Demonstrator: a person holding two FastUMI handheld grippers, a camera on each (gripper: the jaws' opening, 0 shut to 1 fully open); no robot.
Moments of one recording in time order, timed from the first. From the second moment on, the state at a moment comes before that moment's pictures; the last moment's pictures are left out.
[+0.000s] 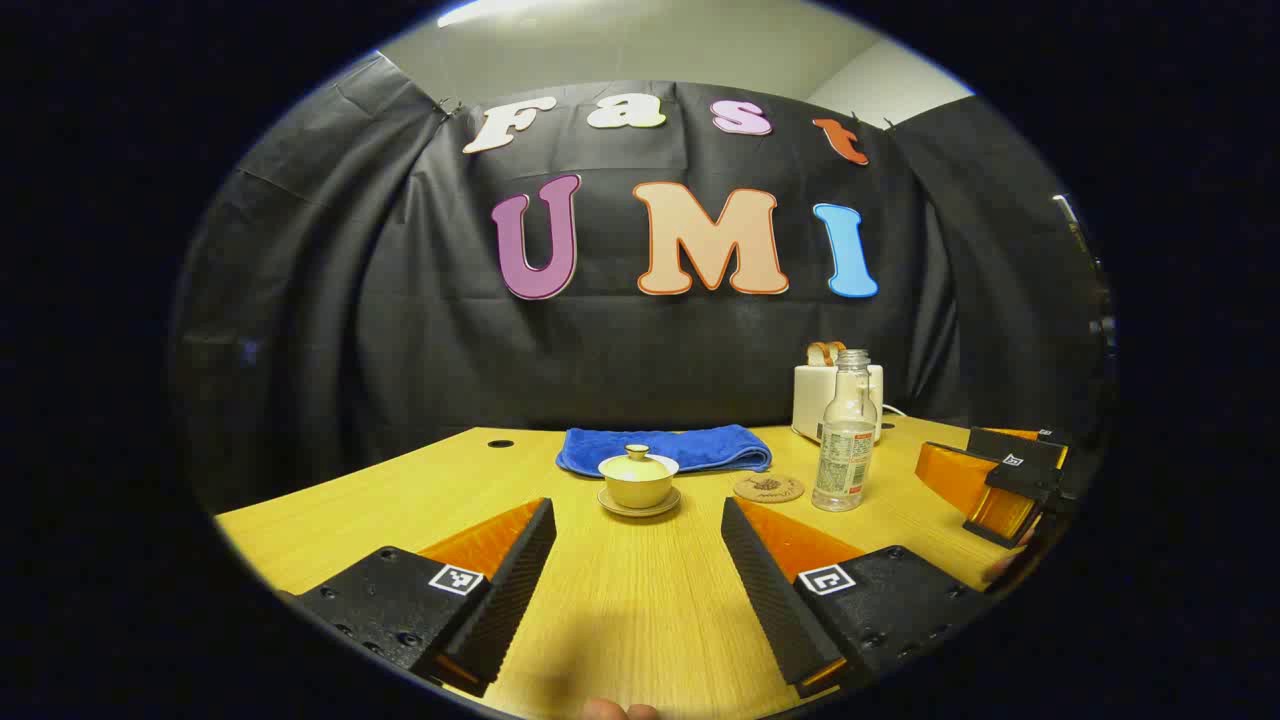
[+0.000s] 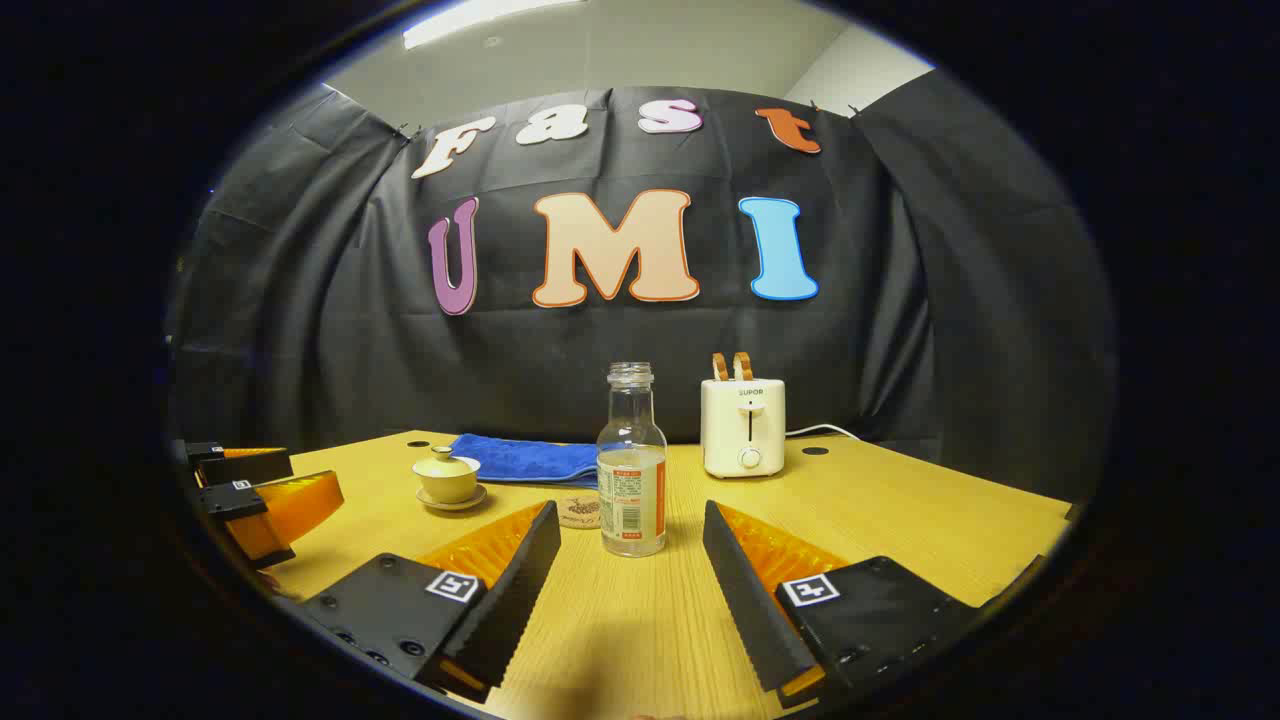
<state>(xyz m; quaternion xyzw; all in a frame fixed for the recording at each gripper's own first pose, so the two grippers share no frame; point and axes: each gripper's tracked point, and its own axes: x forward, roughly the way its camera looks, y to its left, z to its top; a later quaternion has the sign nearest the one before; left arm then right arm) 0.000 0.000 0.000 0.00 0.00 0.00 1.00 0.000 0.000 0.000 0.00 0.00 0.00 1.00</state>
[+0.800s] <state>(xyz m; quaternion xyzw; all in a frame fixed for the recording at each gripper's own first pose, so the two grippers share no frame) 0.000 0.000 0.000 0.00 0.00 0.00 1.00 -0.001 0.000 0.000 0.00 0.00 0.00 1.00</state>
